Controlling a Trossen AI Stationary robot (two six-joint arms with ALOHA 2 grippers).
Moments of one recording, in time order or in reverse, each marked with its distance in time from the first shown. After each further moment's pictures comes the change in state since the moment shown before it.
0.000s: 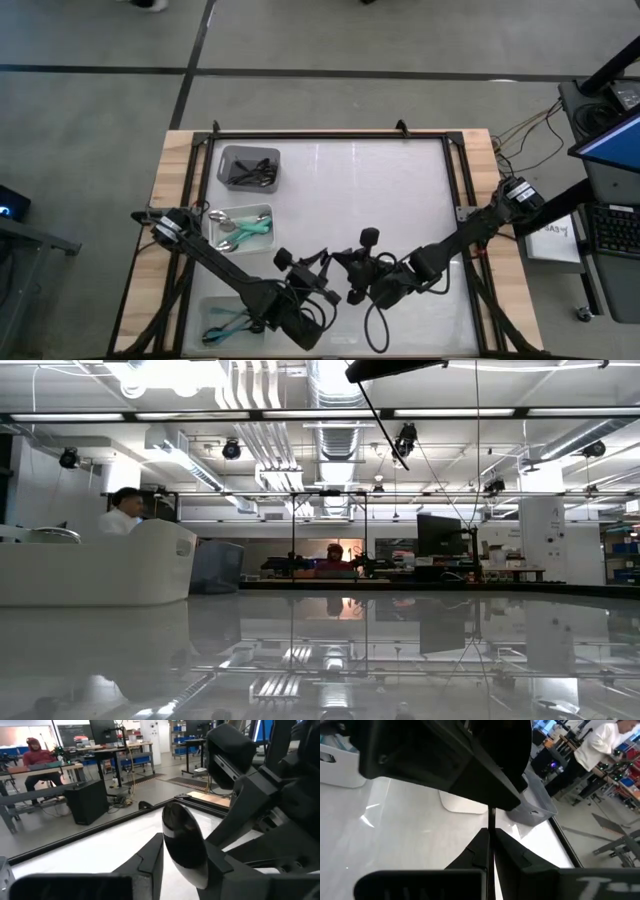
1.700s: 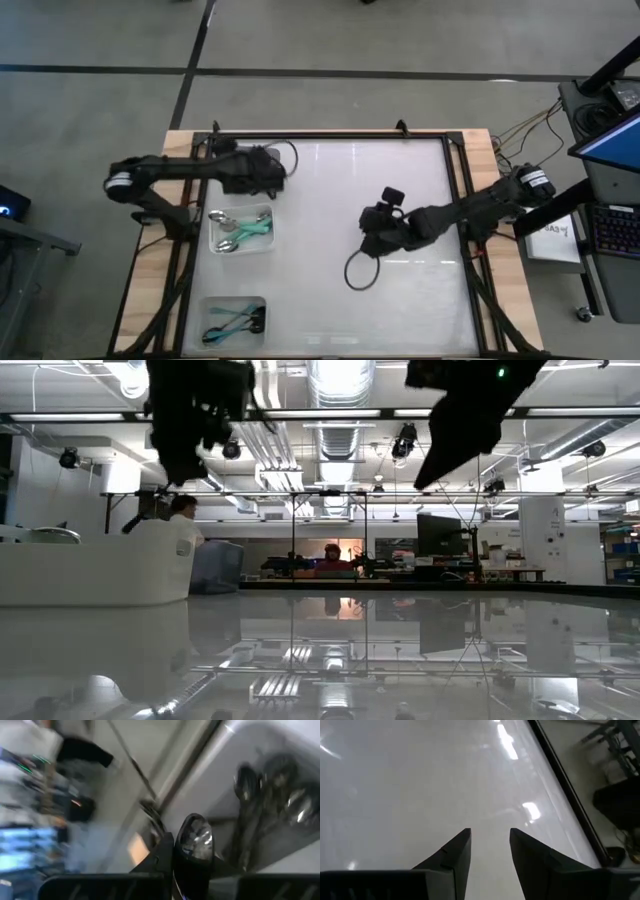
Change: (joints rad) left arm 0.775 -0.514 -0.372 -0.903 0.535 0.391; right arm -0.248 -0.153 -0.048 -0.665 -0.161 0.455
